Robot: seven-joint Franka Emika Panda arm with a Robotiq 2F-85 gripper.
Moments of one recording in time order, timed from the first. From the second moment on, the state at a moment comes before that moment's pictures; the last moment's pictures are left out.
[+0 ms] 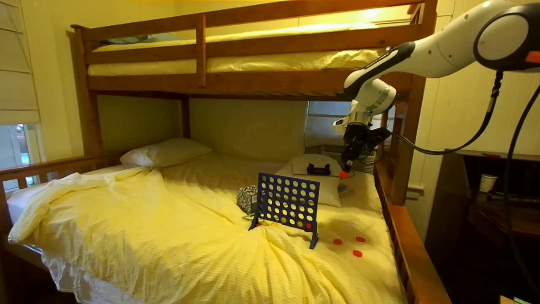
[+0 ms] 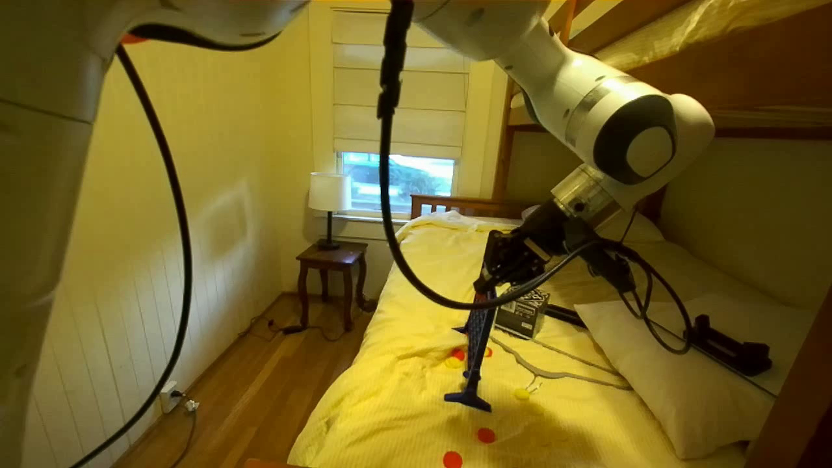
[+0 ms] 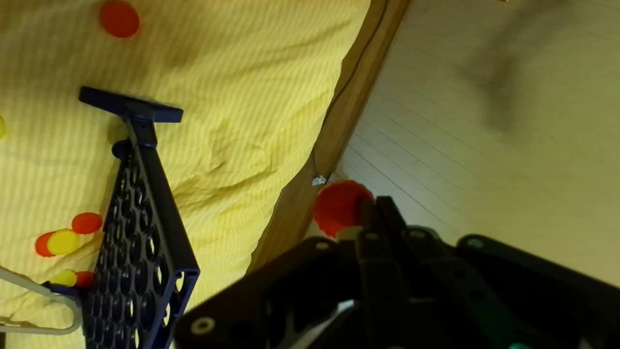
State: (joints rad) arm -0.29 0.31 -0.21 -1.67 0.52 1.48 -1.36
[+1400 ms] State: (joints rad) arm -0.44 0.68 -0.07 -1.20 0.63 1.23 -1.34
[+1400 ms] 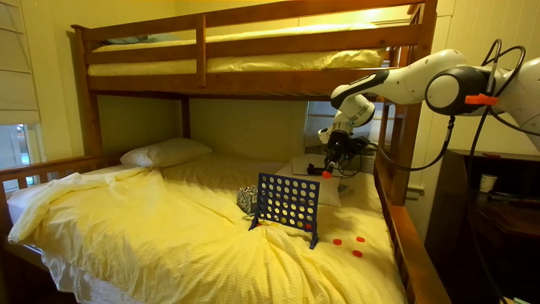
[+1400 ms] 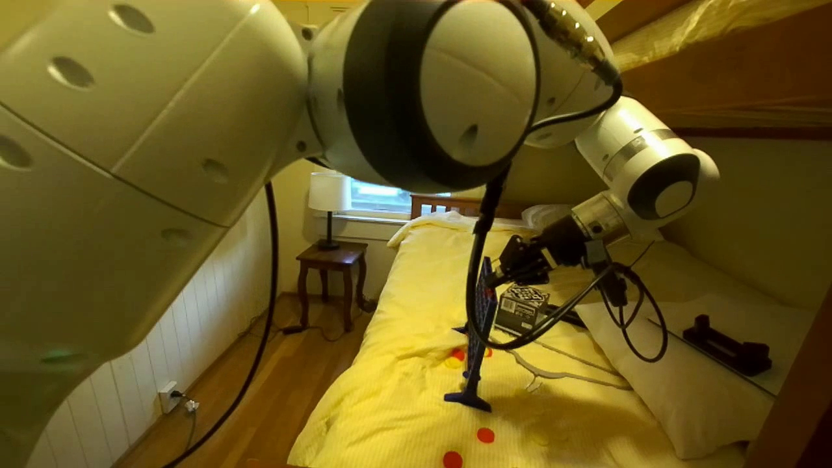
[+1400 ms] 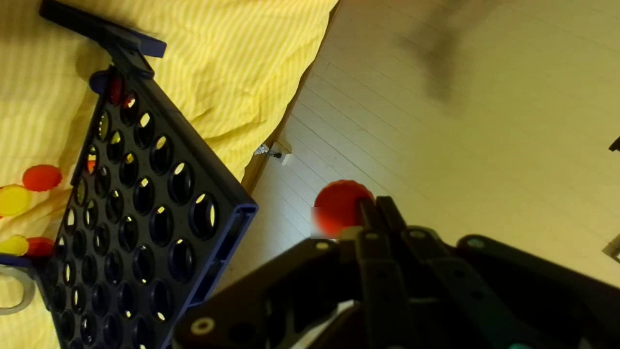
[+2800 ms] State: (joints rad) arm -0.48 0.75 -0.05 -1.08 0.63 1.12 -1.34
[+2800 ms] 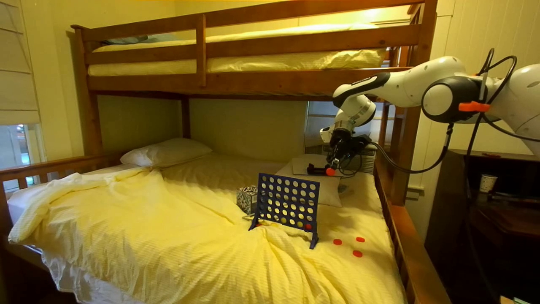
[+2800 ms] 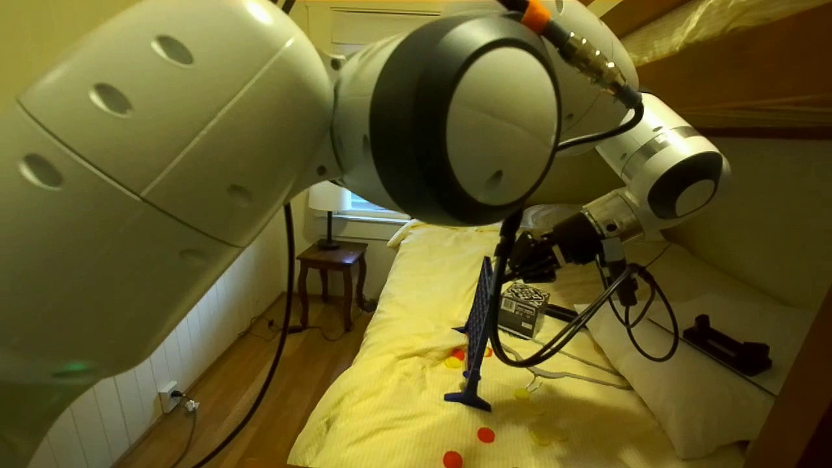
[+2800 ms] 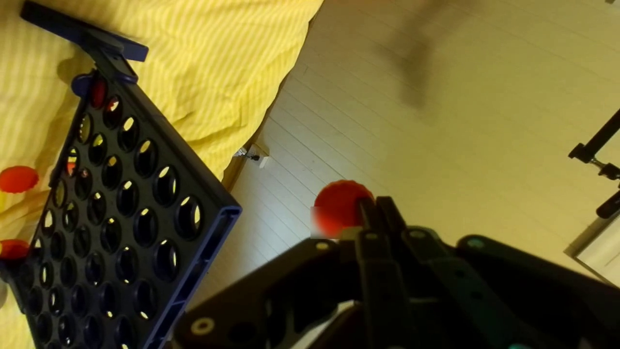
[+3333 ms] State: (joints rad) arm -0.49 0.83 -0.01 -0.96 0.63 1.09 -1.32
